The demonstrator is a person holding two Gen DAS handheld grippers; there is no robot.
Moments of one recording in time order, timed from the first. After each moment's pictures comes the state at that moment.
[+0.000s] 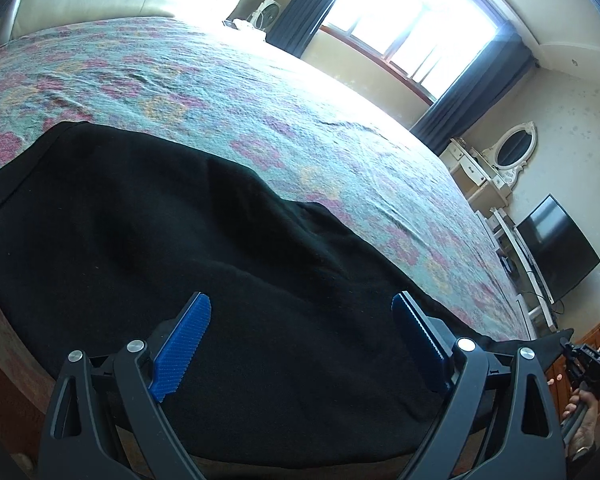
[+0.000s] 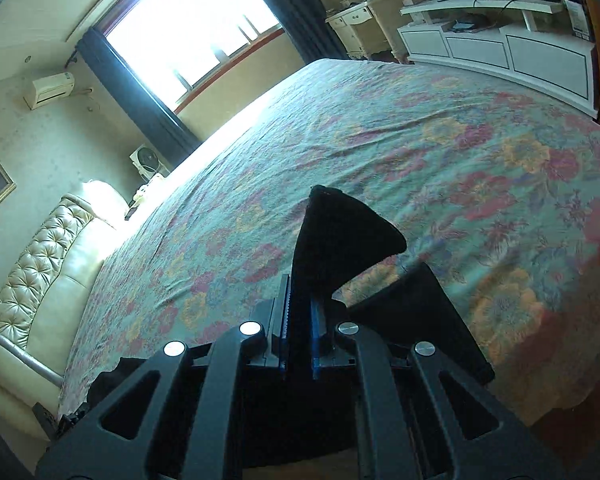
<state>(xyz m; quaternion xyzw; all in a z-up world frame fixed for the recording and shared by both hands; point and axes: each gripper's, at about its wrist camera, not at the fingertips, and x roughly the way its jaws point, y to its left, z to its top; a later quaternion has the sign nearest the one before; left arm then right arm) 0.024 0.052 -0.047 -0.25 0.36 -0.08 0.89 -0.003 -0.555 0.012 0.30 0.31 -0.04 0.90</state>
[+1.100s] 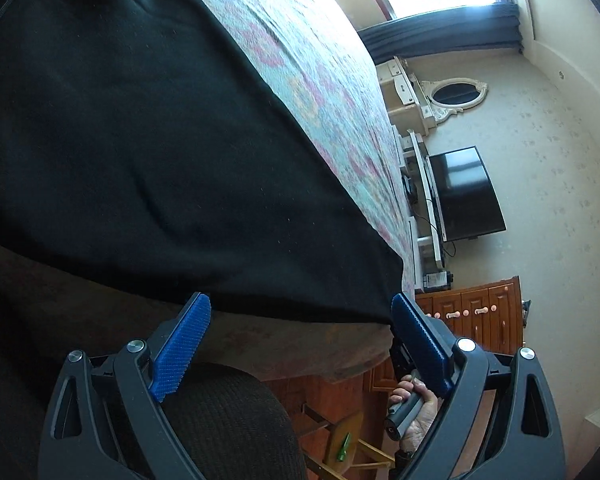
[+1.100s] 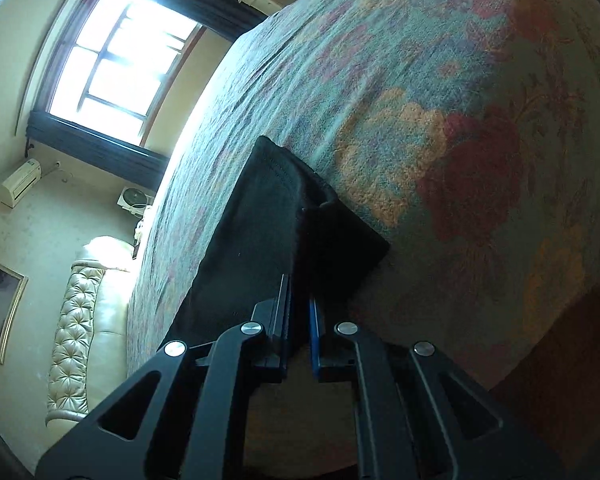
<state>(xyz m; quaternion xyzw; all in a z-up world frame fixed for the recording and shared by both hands) -0.007 -0.111 -0.084 -0.39 0.50 -0.27 0.72 -0.061 -0.598 -0.109 0.48 0.33 -0.06 0.81</state>
